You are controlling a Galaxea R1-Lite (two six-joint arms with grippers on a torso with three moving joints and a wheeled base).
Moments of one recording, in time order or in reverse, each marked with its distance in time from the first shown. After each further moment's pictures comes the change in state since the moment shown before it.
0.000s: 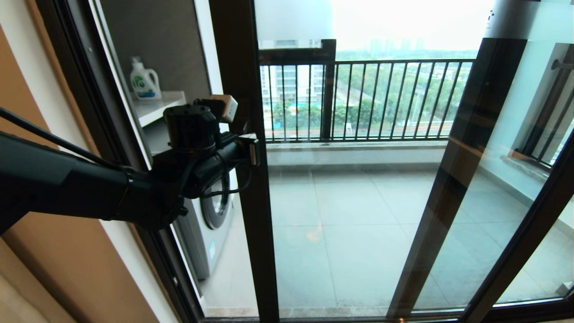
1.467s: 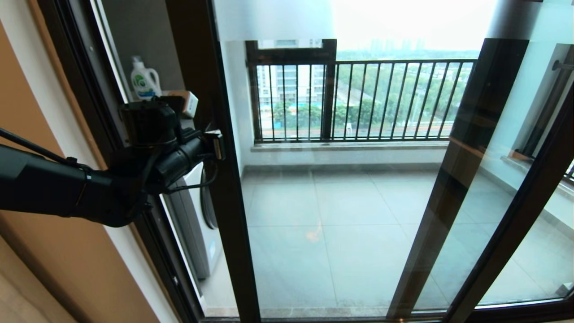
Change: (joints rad) left arm 0.129 -0.063 0.076 -0.004 -0.025 -0.001; right arm 0.000 0.000 0.000 0.000 0.000 0.000
